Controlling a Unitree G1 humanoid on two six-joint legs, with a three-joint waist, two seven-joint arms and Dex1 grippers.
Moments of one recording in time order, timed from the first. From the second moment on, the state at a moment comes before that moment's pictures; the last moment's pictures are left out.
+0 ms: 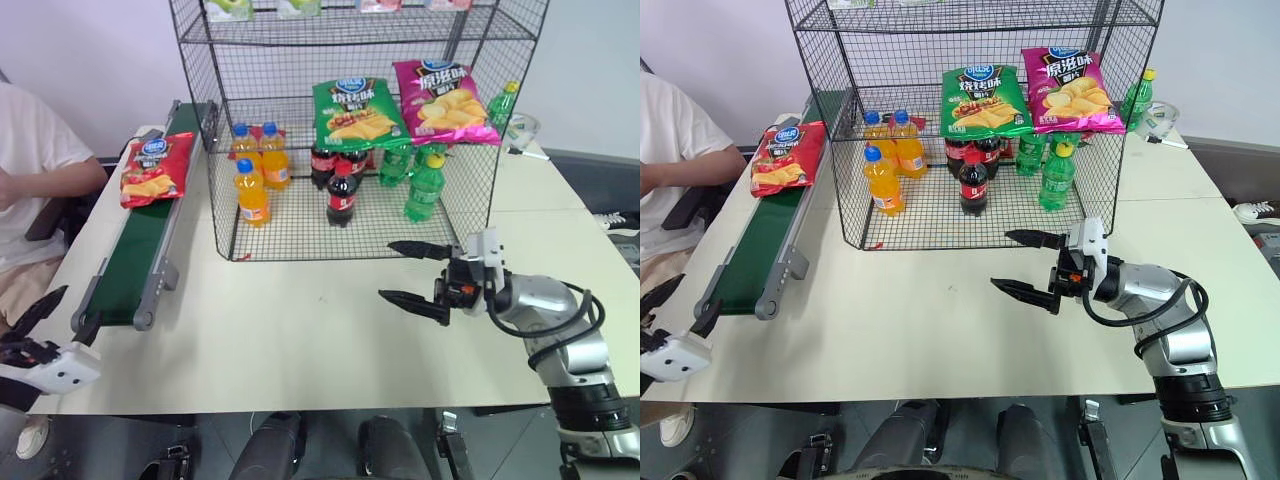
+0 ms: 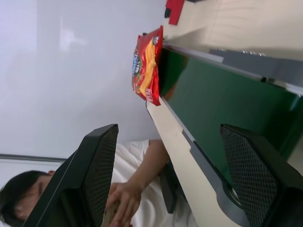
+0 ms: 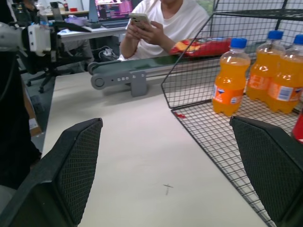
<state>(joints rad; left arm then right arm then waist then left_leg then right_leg) 0.39 0.73 0.58 0.26 0.53 -0.83 -0.05 -0.24 -0.61 -0.06 -0.12 0.57 0.20 1.16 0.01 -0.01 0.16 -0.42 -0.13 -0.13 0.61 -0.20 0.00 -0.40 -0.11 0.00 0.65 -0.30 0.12</state>
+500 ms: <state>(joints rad) 0.45 0.73 0.52 0.26 0.54 -0.73 0.01 -0.24 -0.61 -0.06 -0.09 0.56 0.19 1.15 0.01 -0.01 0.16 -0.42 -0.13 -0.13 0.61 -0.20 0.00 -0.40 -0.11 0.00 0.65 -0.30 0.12</state>
